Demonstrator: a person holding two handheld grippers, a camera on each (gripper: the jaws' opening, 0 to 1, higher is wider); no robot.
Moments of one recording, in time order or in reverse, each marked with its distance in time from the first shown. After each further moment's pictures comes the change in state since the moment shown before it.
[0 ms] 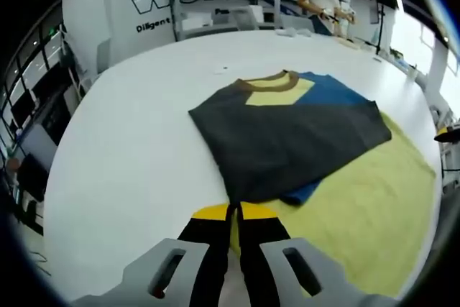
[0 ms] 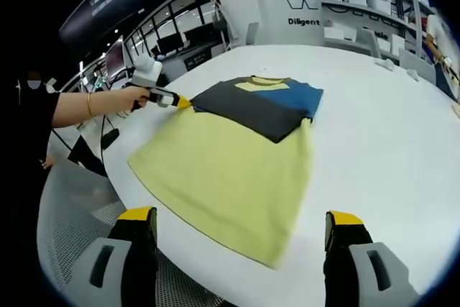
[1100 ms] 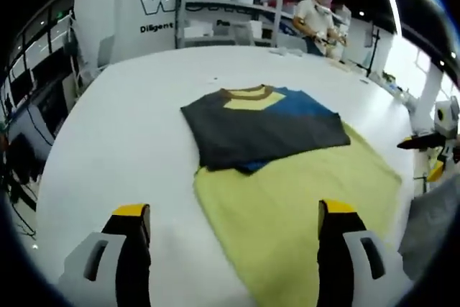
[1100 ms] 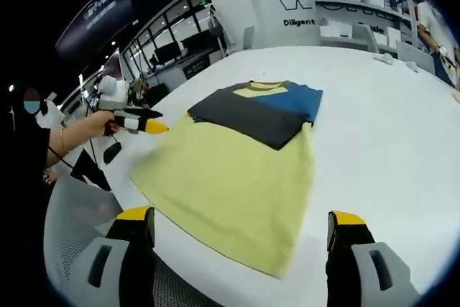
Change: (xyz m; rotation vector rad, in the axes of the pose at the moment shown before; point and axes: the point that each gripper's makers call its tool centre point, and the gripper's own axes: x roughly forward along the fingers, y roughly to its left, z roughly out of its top) left arm -0.076 -0.037 -0.028 -0.091 -0.083 -0.089; right arm 0.009 0.005 0.012 0.067 -0.031 0.027
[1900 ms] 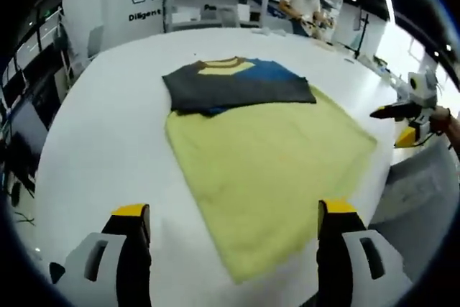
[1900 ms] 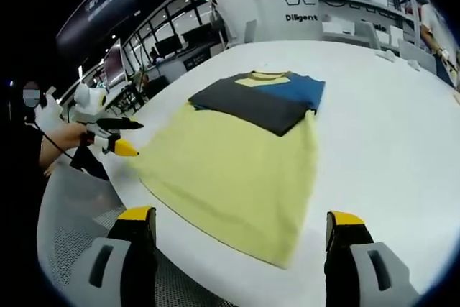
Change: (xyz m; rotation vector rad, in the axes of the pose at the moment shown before) left arm -0.050 -0.041 -0.066 0.010 0.133 -0.044; right arm 0.002 0.000 -0.022 -0.018 0.040 -0.013
